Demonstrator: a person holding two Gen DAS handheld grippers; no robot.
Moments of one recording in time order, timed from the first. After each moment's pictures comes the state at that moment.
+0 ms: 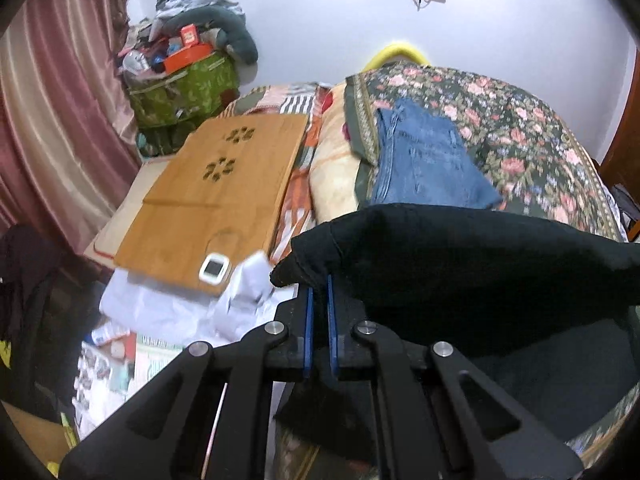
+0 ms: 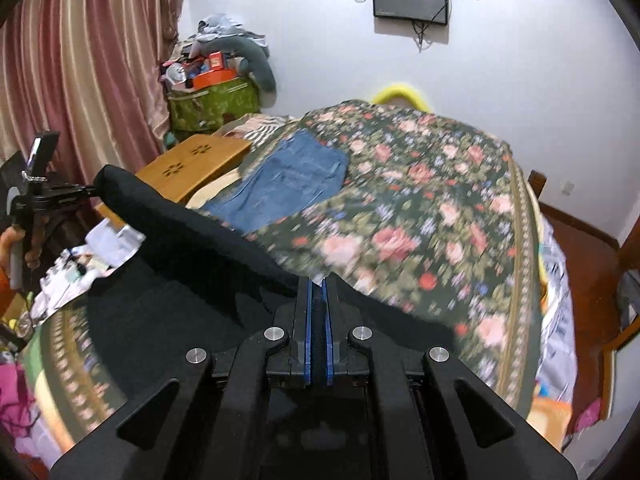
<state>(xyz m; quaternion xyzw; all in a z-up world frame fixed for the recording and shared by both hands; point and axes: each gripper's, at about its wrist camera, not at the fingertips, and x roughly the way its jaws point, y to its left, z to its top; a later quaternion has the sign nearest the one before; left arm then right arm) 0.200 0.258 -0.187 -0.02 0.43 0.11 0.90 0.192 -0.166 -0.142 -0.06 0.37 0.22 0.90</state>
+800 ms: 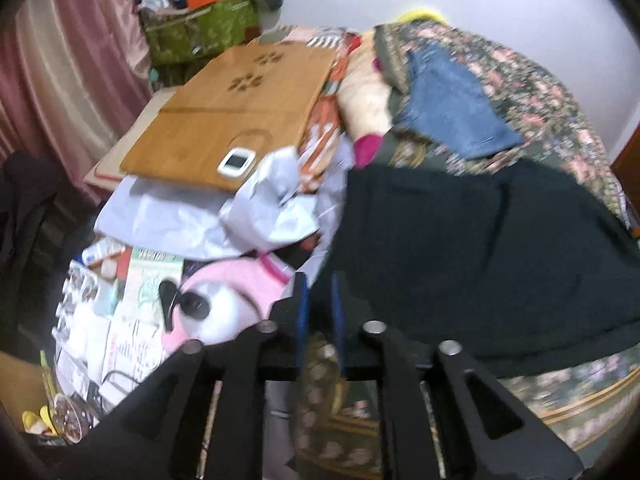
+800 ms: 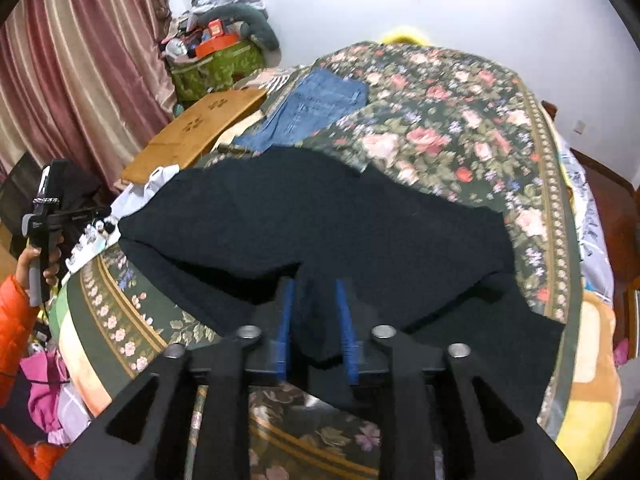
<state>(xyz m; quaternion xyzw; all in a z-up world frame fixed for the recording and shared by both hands) 0.140 0.280 -0.235 -0.07 0.48 0.12 0.87 0.128 -0.166 -0.177 -0.01 0.43 0.21 0.88</state>
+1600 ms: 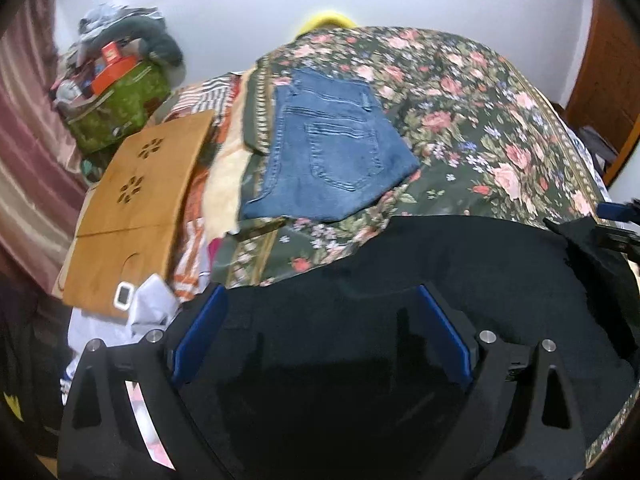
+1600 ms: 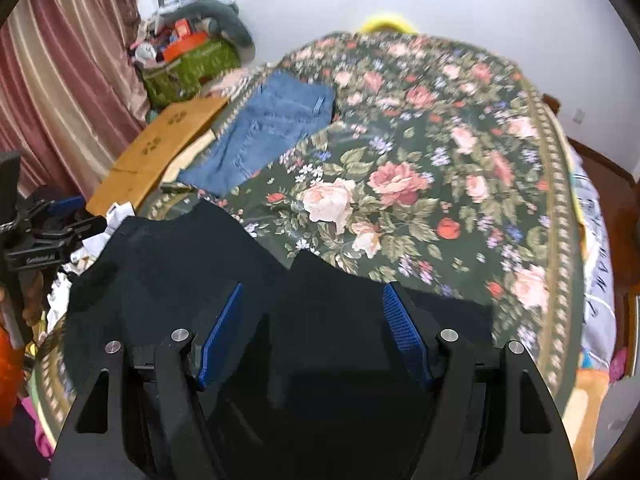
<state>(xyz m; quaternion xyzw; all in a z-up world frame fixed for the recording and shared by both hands) 0.280 0.126 -0.217 0.05 0.47 0.02 0.88 0.279 -0.164 -0.208 -0.01 0.49 0.21 0.85</state>
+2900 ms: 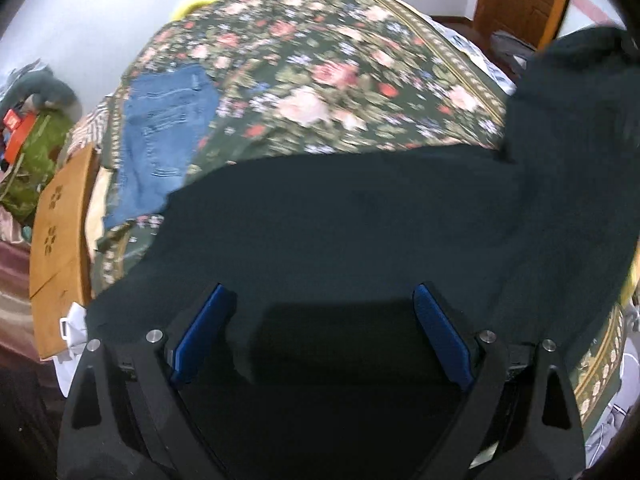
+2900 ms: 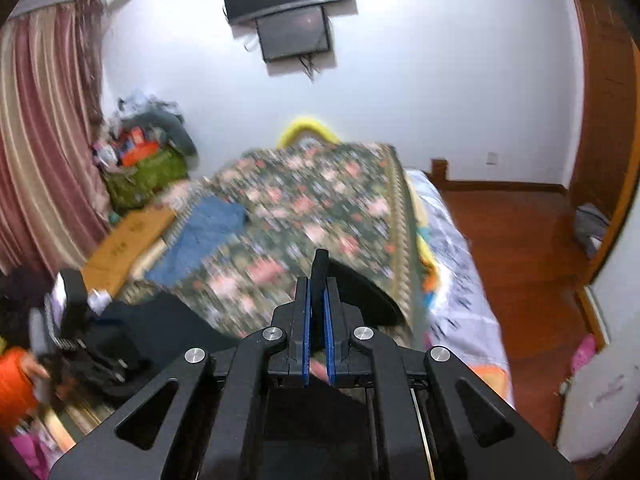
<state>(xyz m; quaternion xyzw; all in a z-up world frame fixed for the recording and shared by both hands) 0.240 -0.046 -0.235 0.14 0.53 -0.13 0.82 0.170 -0.331 -0.100 0.03 0.34 0.08 0.94</state>
